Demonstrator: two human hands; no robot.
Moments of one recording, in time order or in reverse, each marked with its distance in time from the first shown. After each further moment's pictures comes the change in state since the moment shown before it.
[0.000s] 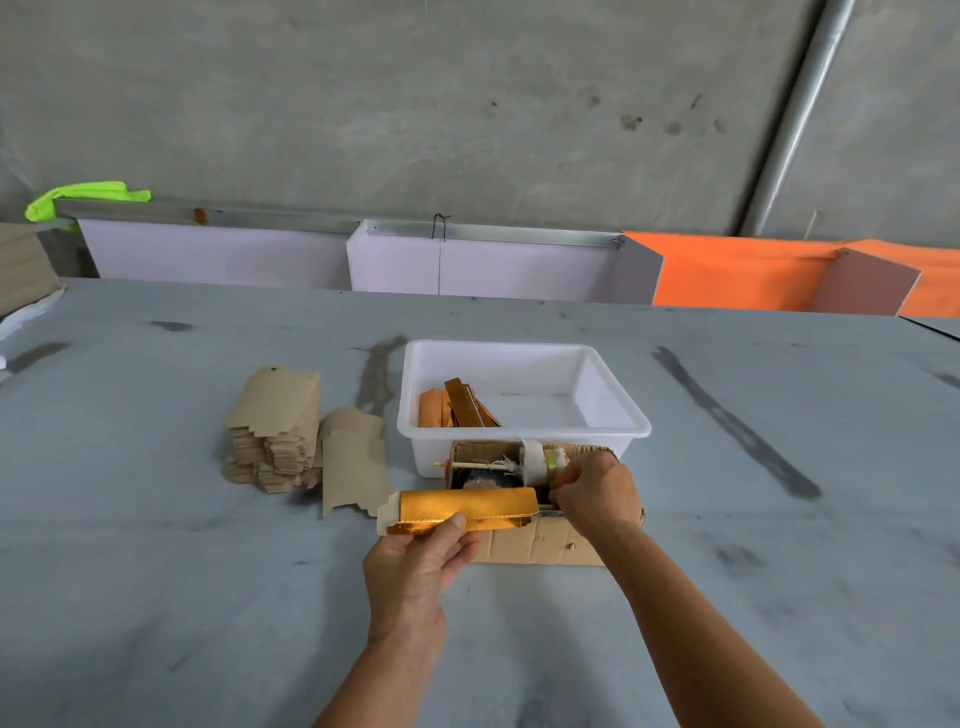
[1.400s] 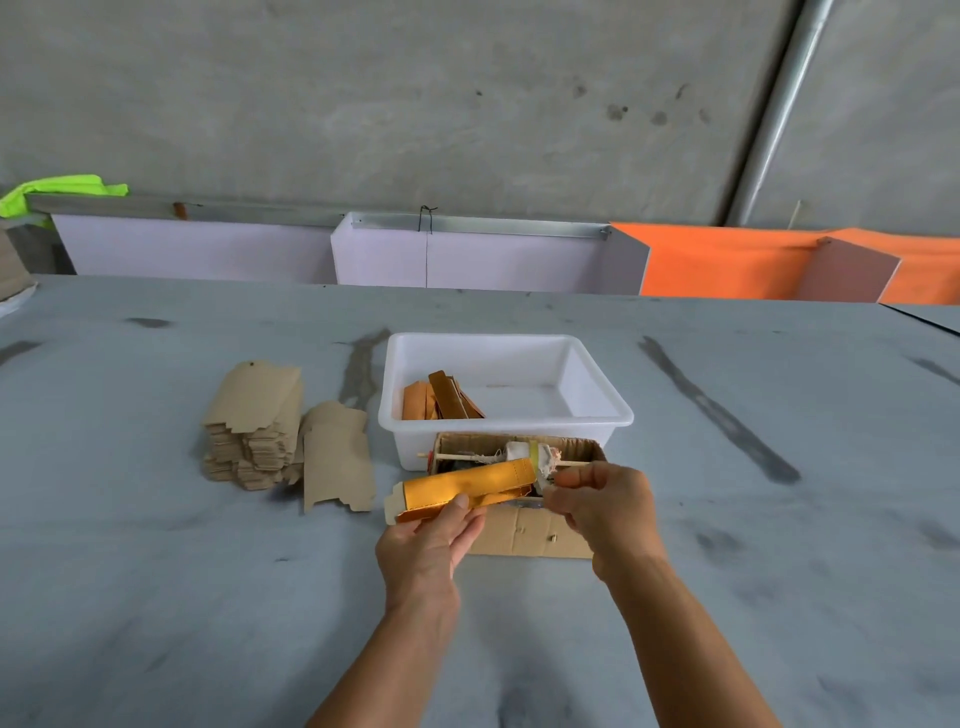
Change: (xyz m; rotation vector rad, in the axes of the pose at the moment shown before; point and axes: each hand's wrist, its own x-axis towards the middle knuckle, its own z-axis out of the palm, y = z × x) left_hand 0.011 -0.018 0.023 -0.102 0.034 -0.086; right_hand -0.046 0.008 -0.029 0.777 -0.044 0.130
